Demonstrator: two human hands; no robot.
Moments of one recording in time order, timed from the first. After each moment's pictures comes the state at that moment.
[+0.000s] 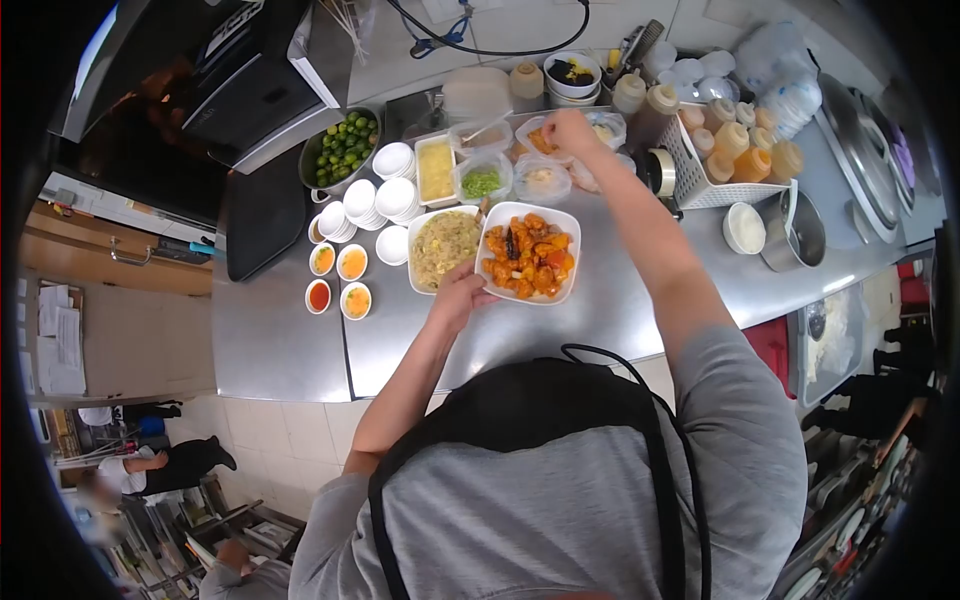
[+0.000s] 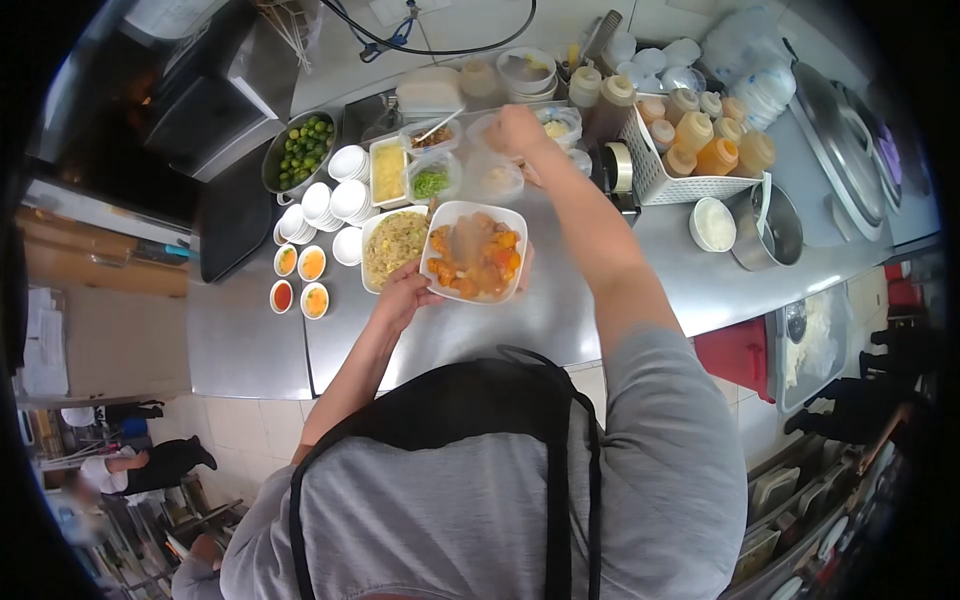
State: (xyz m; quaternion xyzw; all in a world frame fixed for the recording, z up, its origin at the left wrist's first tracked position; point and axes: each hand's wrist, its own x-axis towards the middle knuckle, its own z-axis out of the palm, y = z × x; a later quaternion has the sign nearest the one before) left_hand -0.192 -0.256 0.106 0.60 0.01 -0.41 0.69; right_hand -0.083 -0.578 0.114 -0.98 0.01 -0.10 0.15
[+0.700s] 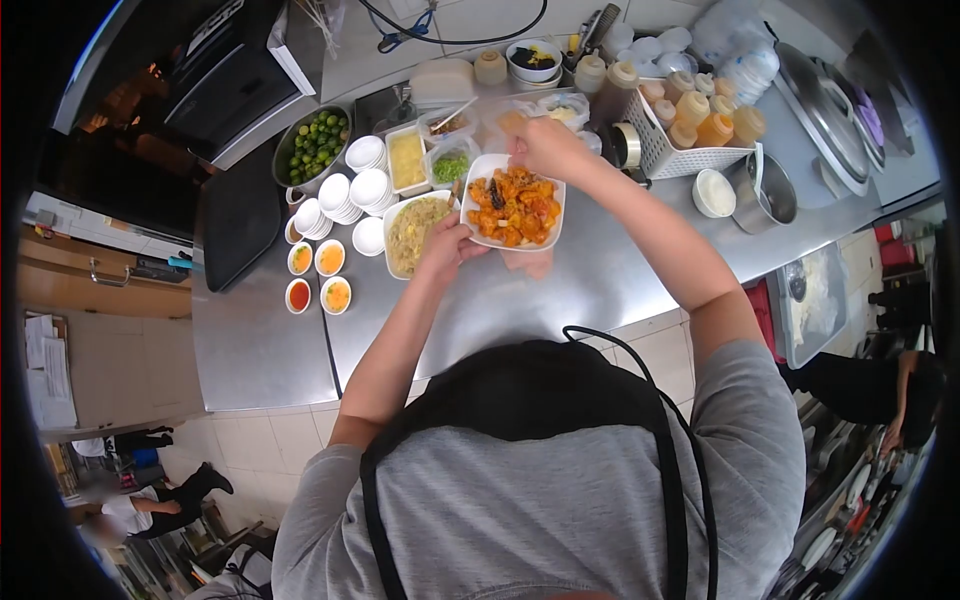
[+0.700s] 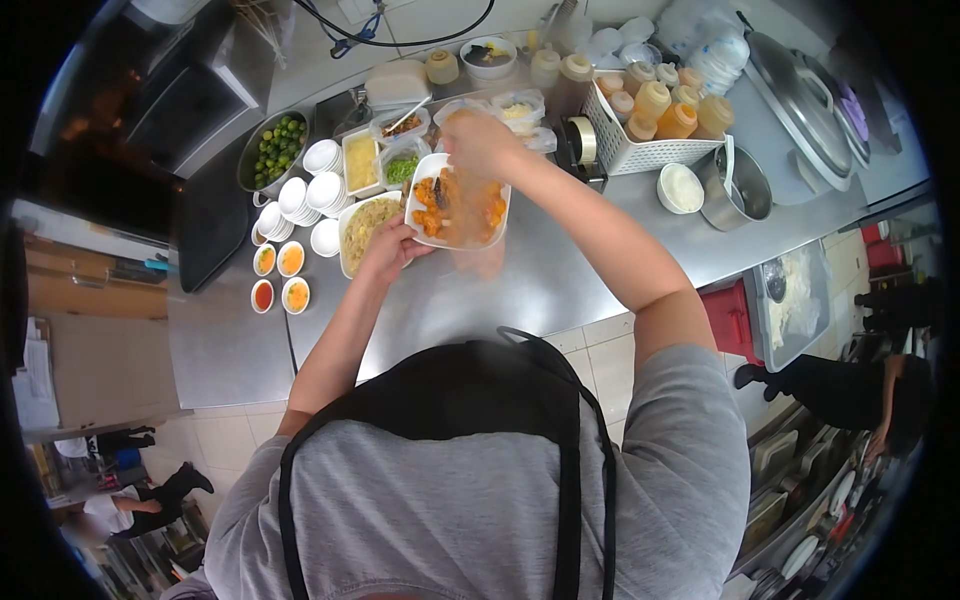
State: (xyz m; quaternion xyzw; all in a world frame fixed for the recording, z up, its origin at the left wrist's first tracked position) left_hand -0.171 -0.289 0.115 0.56 -0.05 -0.42 0.71; right_hand -0.198 -0.506 0.213 -0.97 -0.02 -0.07 0.23
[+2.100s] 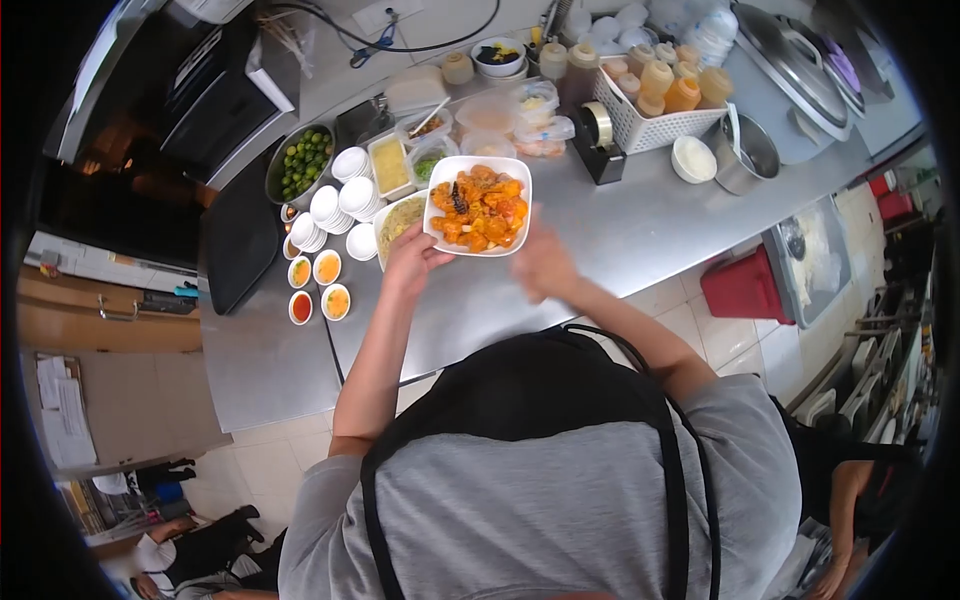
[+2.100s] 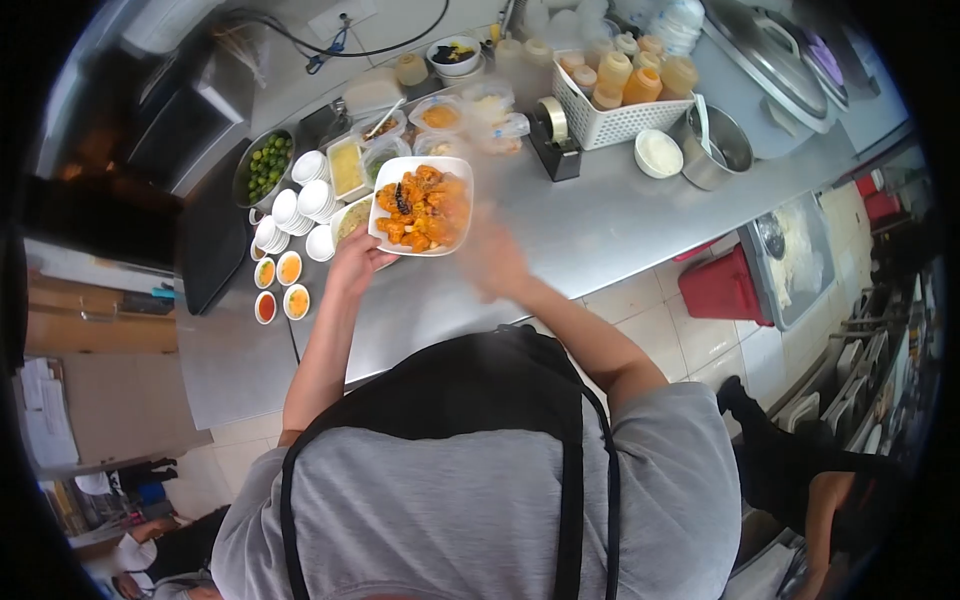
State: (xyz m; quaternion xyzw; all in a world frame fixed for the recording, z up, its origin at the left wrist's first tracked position) left_hand -0.188 -0.250 0.141 0.60 -0.07 -0.39 0.70; right_hand -0.329 -0.437 0.038 -0.90 0.13 -0.03 0.41
